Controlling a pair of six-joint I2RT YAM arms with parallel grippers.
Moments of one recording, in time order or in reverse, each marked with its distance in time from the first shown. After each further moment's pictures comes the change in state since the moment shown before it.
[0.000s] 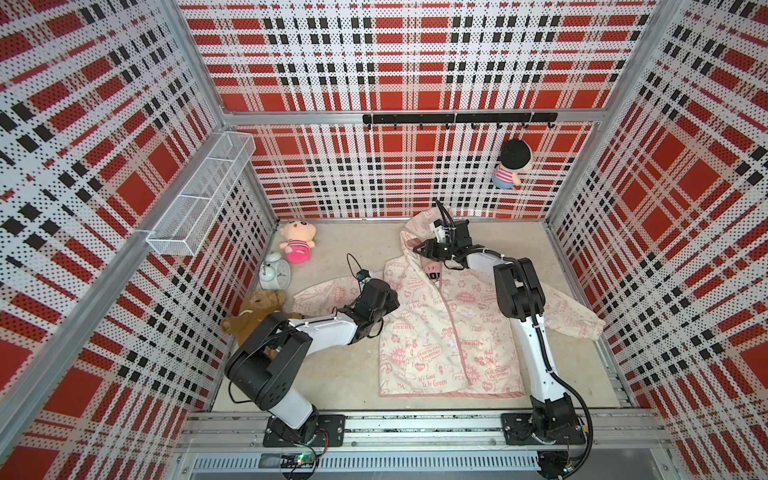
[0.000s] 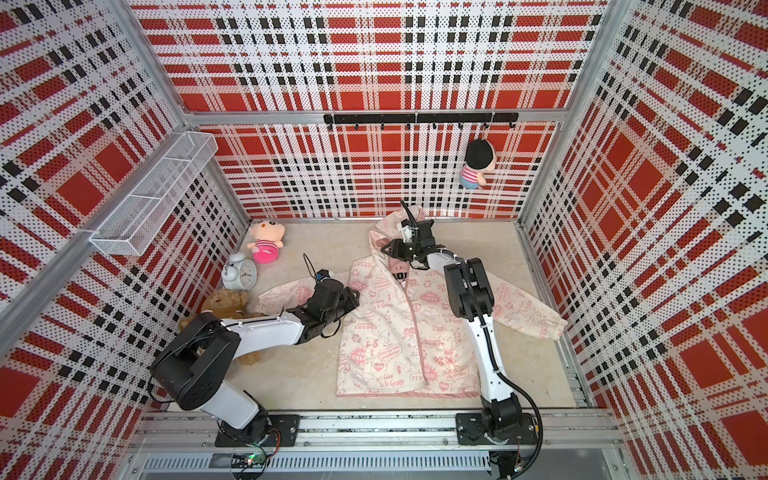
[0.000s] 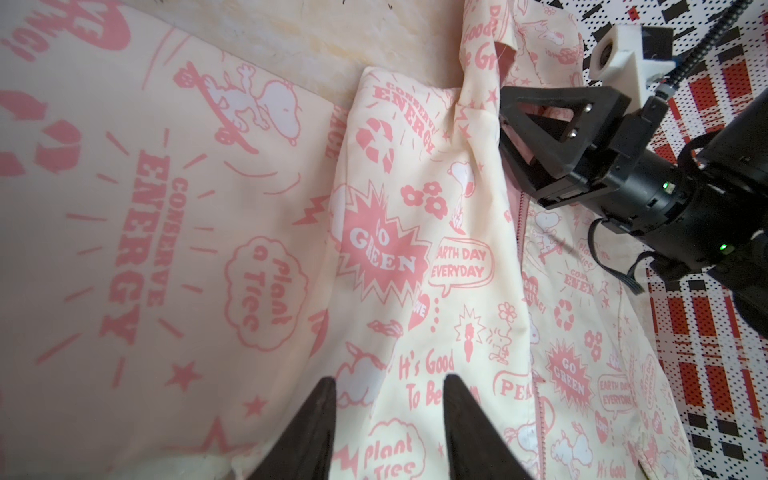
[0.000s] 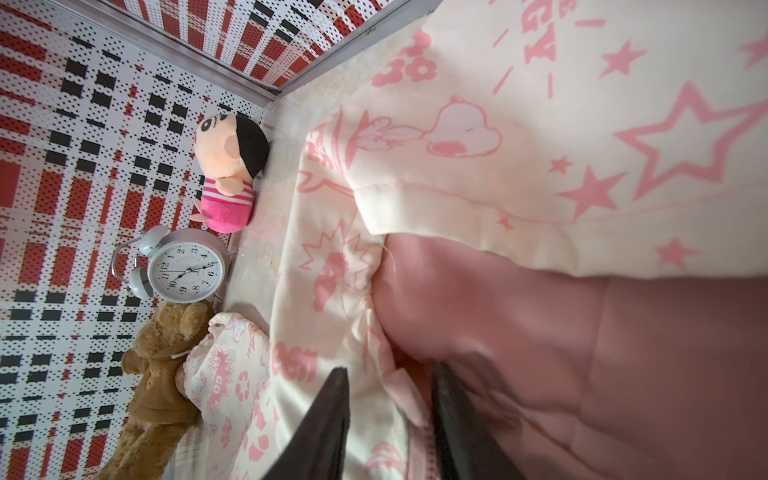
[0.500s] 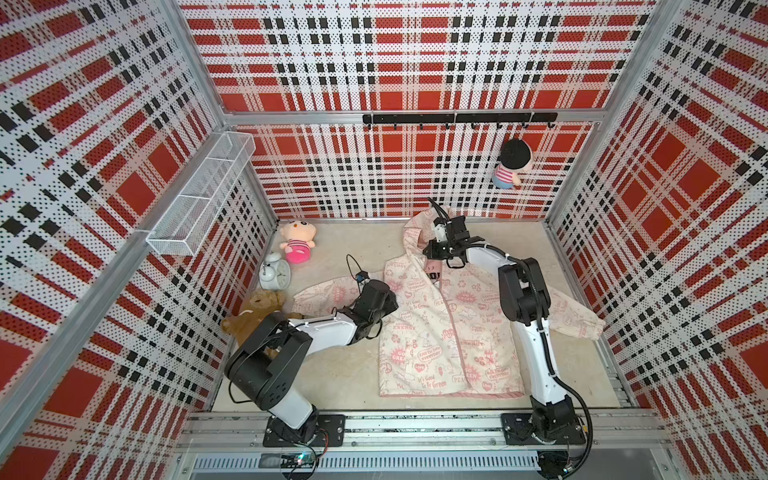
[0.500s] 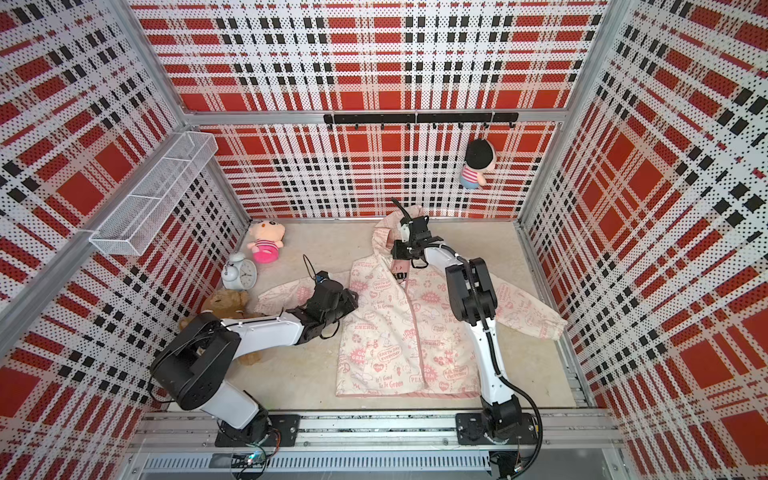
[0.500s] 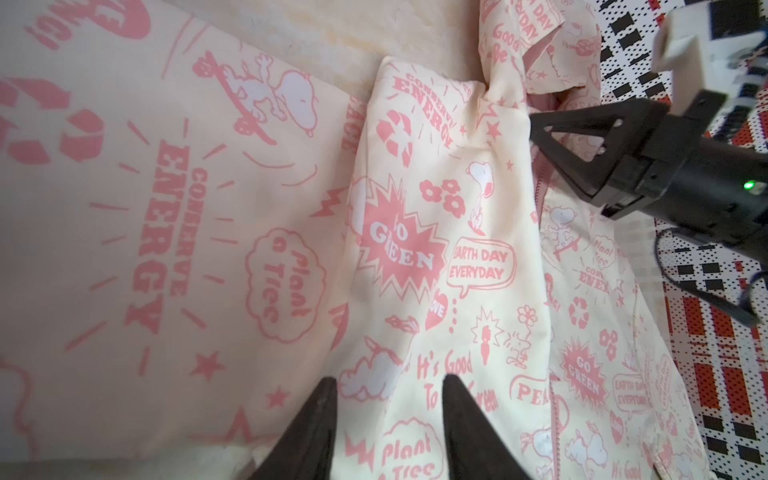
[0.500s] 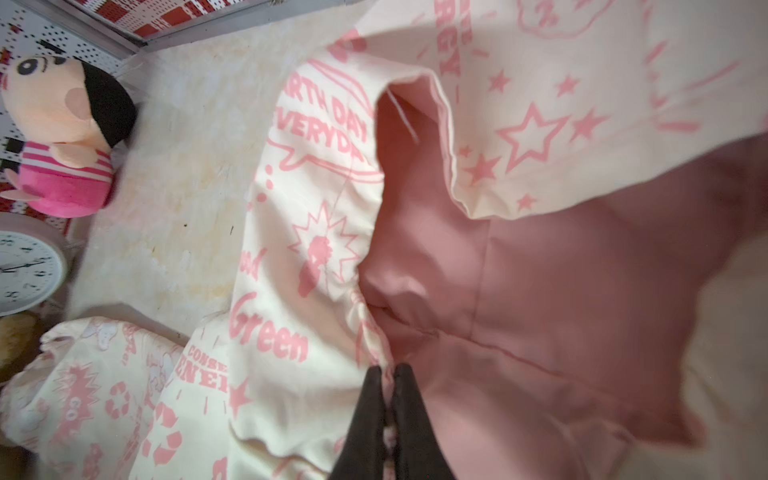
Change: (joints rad) left arm 0.005 0.000 -0.008 -0.018 -0.001 0.002; right arm 0.040 -0.131 0.002 -0.317 0.364 -0.250
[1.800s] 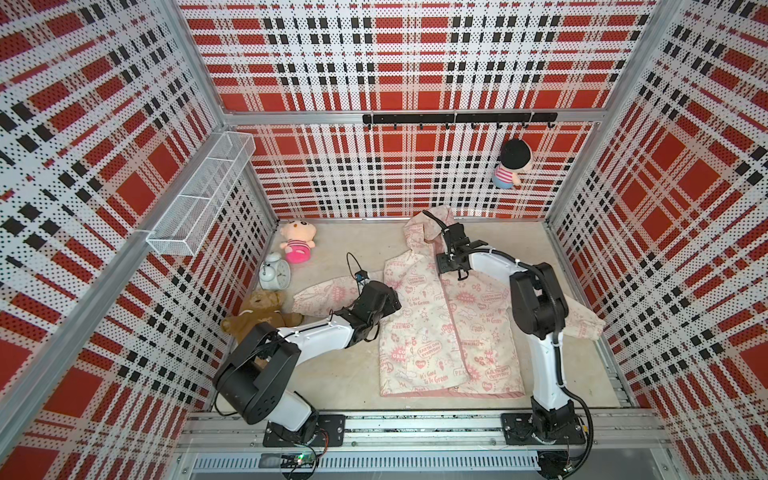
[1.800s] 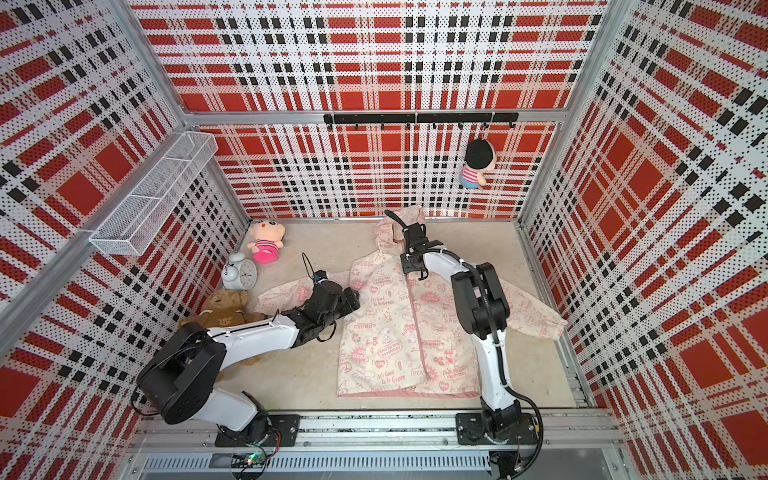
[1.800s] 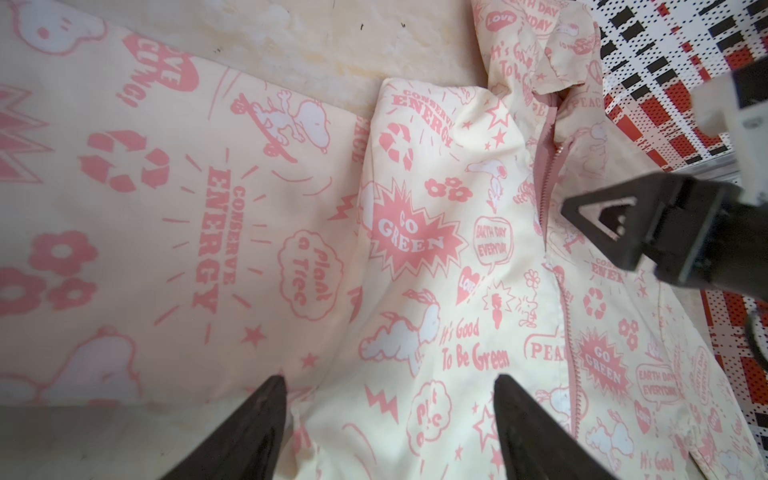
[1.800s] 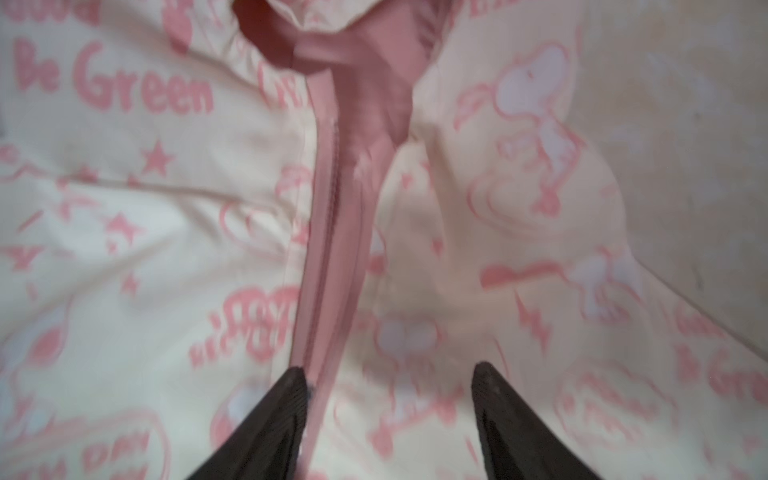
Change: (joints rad) left arm -0.029 -0.096 -0.005 -0.106 -0.083 0.074; right arm 0.064 -0.283 -0.312 -0.172 0.510 -0.135
